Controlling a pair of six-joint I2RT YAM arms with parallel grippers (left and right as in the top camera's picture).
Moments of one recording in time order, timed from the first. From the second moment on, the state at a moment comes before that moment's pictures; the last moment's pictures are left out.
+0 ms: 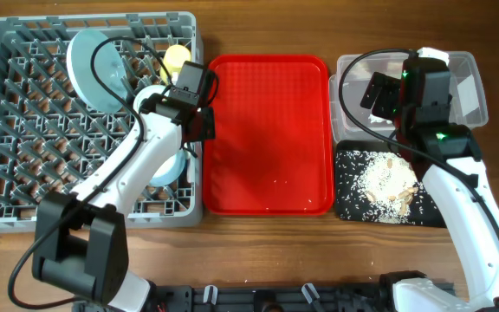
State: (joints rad) left arm -0.36 1.71 1.21 -0.74 -0.17 -0.40; right arm 0.10 1.32 1.06 -0.49 0.29 0.30
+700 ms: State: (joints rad) left arm -0.36 1.70 1.20 -0.56 -0.29 -0.43; right arm 0.10 1.32 1.06 -0.49 0.29 0.30
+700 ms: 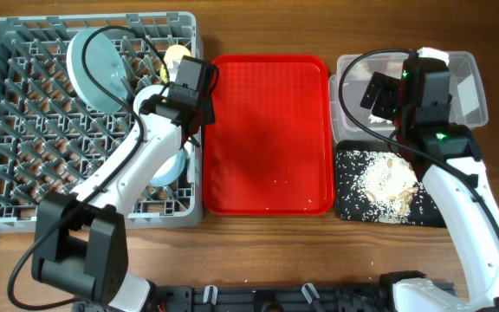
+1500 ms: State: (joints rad) left arm -0.36 1.72 1.21 -0.59 -0.24 -0.41; right arm 0.10 1.32 1.06 -0.49 0.29 0.30
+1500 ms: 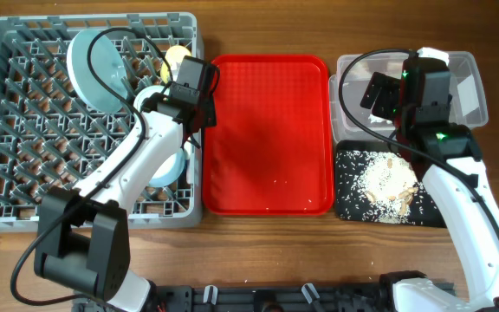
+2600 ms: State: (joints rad) left arm -0.36 1.37 1.36 -0.61 -0.29 -0.45; right arm 0.10 1.32 1.06 -0.49 0.29 0.30
